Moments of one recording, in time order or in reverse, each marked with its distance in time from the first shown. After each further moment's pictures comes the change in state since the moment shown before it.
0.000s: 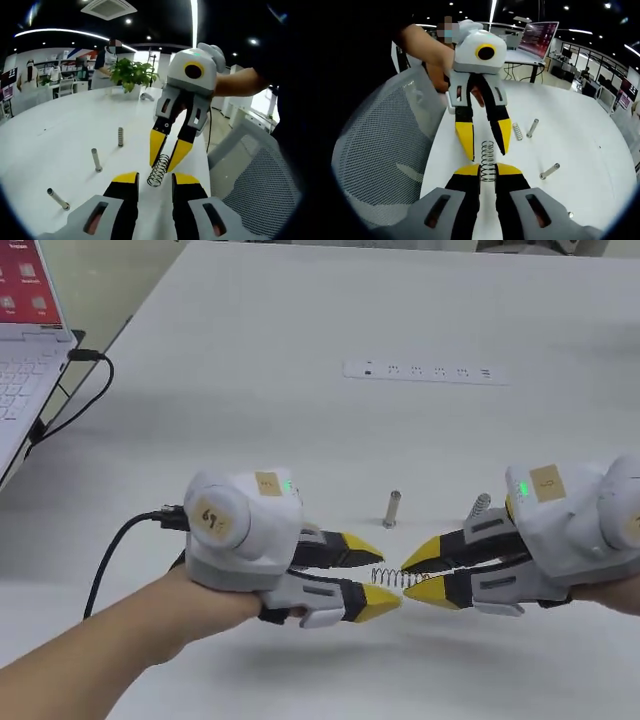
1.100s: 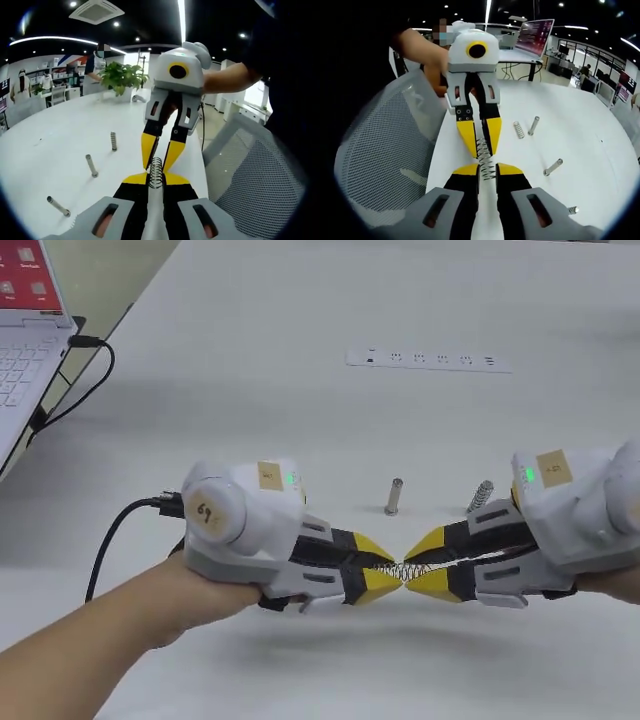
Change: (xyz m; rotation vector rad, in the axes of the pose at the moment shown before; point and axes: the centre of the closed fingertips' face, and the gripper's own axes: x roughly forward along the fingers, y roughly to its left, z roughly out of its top) left arm -0.002 -0.012 0.002 0.082 -0.003 -0.046; right arm -0.004 0.011 0.004 0.058 -0.007 -0.001
